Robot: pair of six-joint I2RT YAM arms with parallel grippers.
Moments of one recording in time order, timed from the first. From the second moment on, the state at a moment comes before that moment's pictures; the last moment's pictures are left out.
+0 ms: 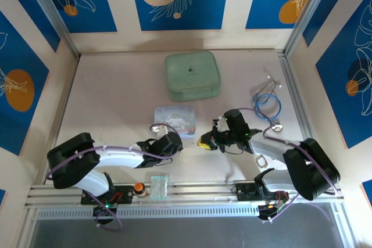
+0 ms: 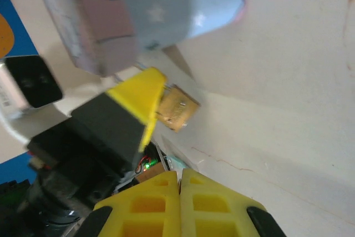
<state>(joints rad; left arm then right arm) -1.09 1.47 0.54 0.12 -0.36 -1.33 0.50 1.31 0.41 0.07 -0.81 1.15</state>
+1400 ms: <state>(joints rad) -1.09 1.69 0.47 0.78 -0.40 -1.60 0.38 1.48 0.34 0.38 -0.95 1.21</state>
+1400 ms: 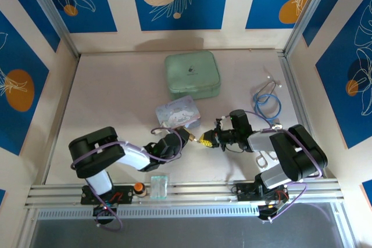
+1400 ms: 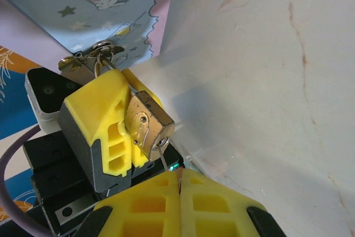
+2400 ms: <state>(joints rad) -1.07 1.68 0.47 0.78 -0.43 -1.63 0.40 1.66 0.30 0.79 -0.96 1.39</state>
